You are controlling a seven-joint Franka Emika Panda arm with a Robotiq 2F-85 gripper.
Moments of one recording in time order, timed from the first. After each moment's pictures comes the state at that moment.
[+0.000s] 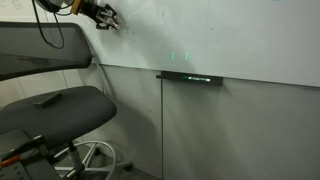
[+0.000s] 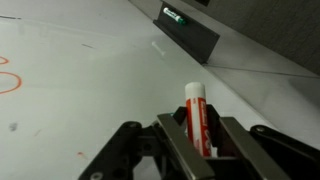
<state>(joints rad) 0.53 0.57 0.23 -1.32 -1.12 1.48 0.23</state>
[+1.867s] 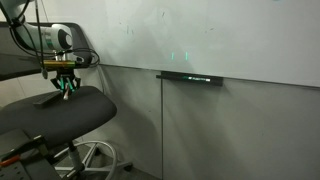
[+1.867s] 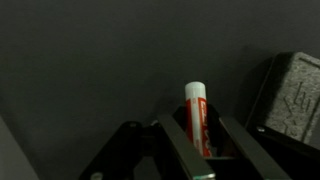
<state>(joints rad) 0.45 0.65 0.34 -1.86 -0.24 2.24 0.02</state>
